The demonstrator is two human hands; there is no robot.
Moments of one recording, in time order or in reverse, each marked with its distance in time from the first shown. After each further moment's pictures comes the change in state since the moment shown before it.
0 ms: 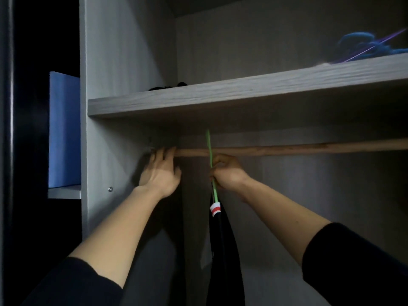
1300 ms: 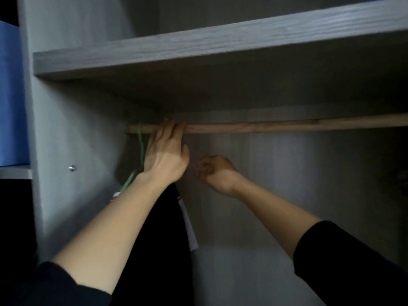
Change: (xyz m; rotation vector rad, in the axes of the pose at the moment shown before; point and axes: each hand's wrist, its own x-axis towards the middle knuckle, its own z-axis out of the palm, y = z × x) left_hand -0.008 0.055 0.033 -0.122 0.238 0.212; right_hand 0.001 0.062 -0.013 -0.431 -0.162 -0.192
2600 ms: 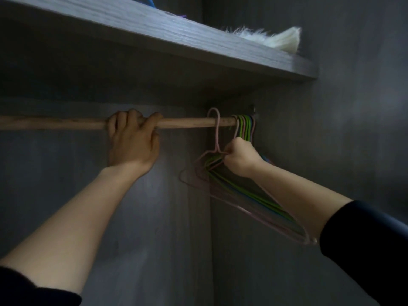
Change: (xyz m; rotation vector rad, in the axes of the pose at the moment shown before) left_hand 0.036 0.275 0.097 -0.309 0.265 0.315; right_hand -0.199 0.114 -0.294 -0.558 0.416 0.648
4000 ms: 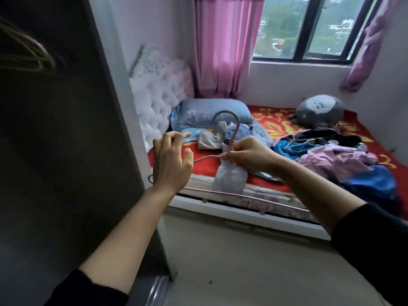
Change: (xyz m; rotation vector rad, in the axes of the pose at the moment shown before) left_hand -0.308 0.439 -0.215 -1.264 -0.699 0.023; right_hand -0.522 0.203 -0.182 0.179 -0.019 0.792
